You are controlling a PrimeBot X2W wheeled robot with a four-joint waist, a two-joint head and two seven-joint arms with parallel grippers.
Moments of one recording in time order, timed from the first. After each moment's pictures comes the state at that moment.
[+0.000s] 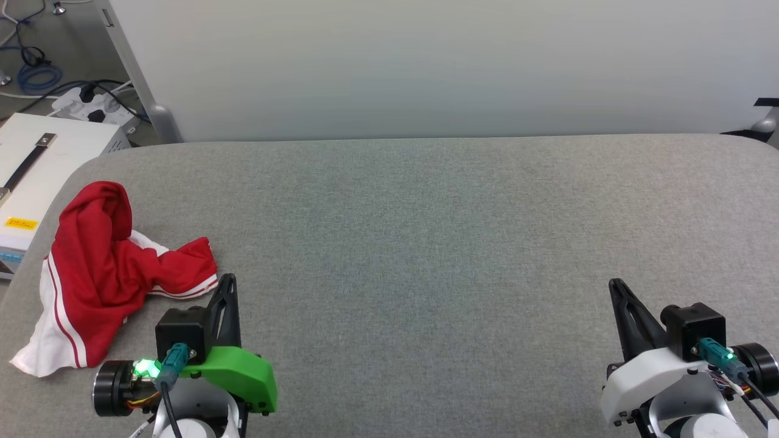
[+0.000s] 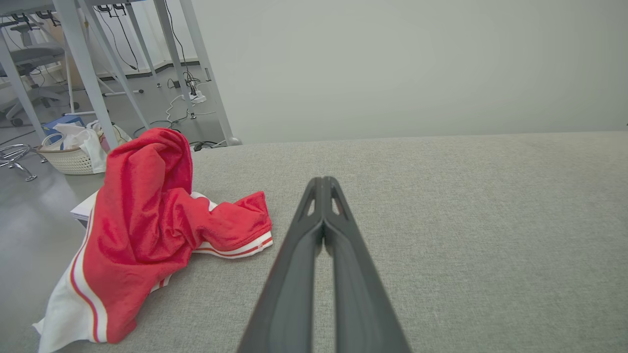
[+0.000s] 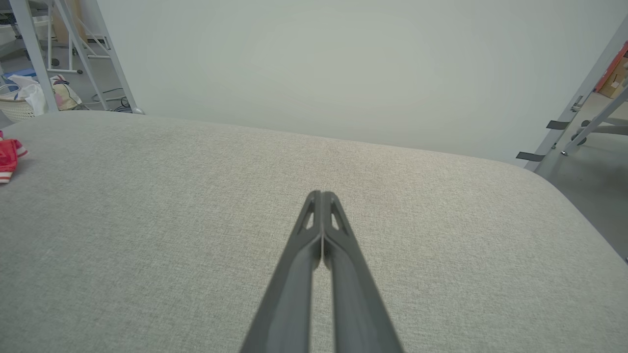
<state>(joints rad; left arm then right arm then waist) 0.00 0.06 0.00 0.00 -0.01 0.00 0.00 0.02 -0.05 0.00 0.00 0.01 0.13 0.00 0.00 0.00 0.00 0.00</state>
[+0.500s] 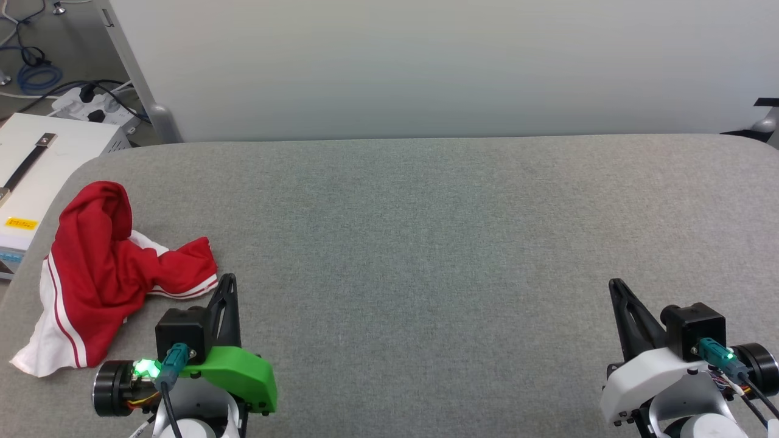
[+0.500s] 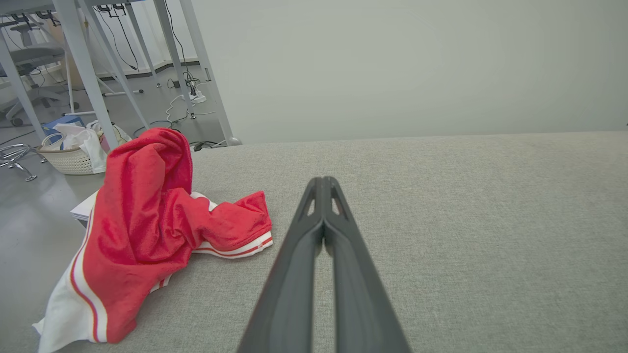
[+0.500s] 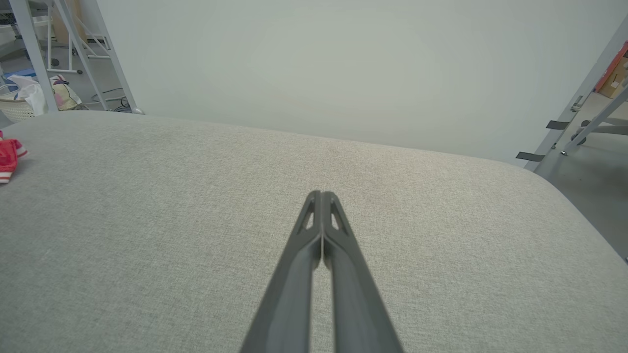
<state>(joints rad) 0.00 0.06 0.00 0.00 -0.01 0.00 0.00 0.02 -0.05 0.00 0.00 0.01 0.13 0.00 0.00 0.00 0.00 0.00</state>
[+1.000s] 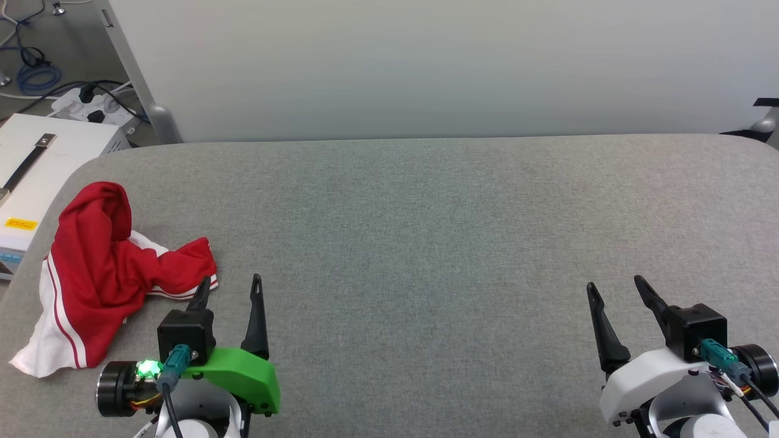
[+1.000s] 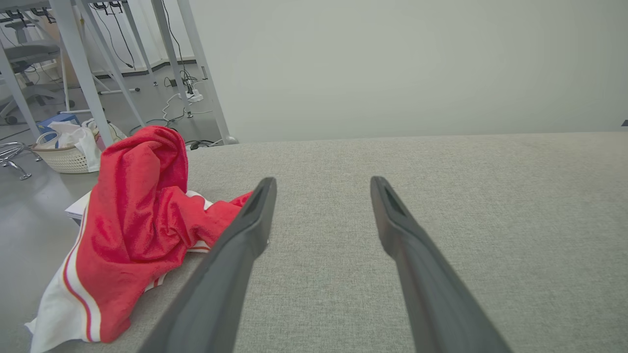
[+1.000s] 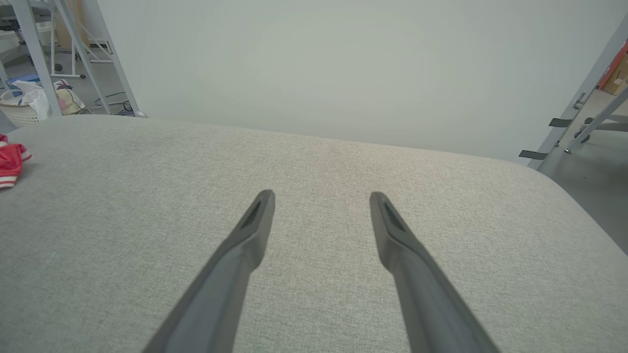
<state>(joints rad) 0.00 0.06 -0.01 0.01 -0.02 0.00 0.00 0.02 -0.05 0.00 0.00 0.02 0.13 0.00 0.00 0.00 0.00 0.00</state>
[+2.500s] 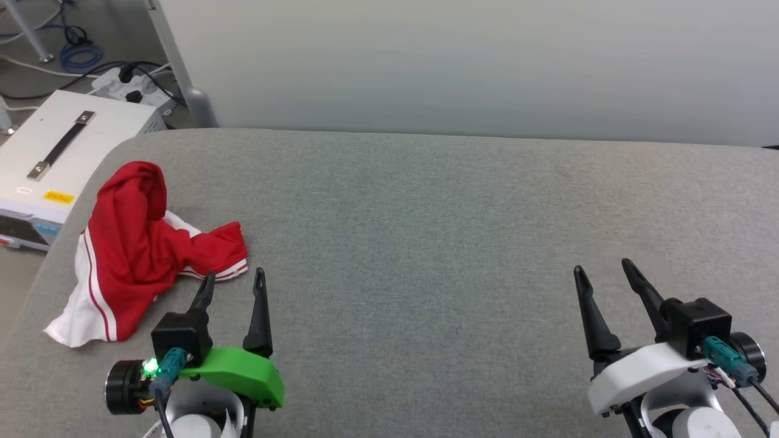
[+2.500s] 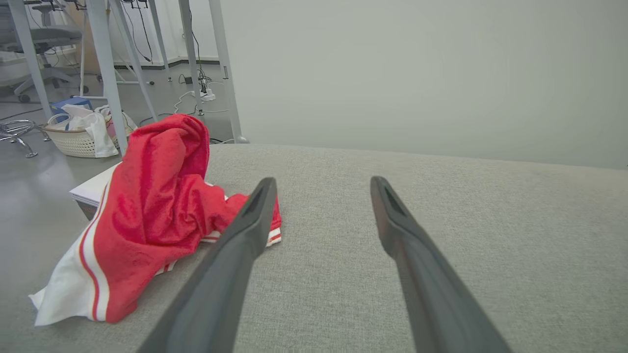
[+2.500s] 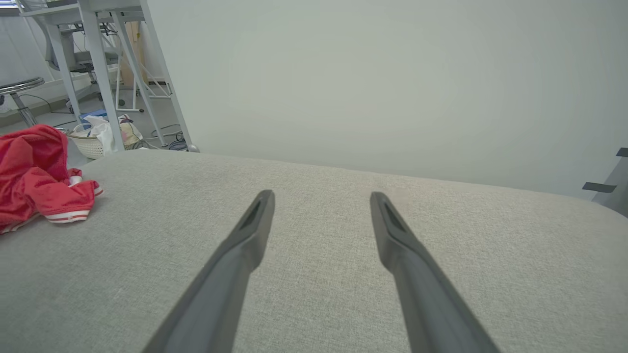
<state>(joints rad) -0.03 0.06 -0.02 0.07 -0.10 0.00 -0.11 0.01 -0.05 0.05 -0.04 0.11 0.13 -0.05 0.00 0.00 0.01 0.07</state>
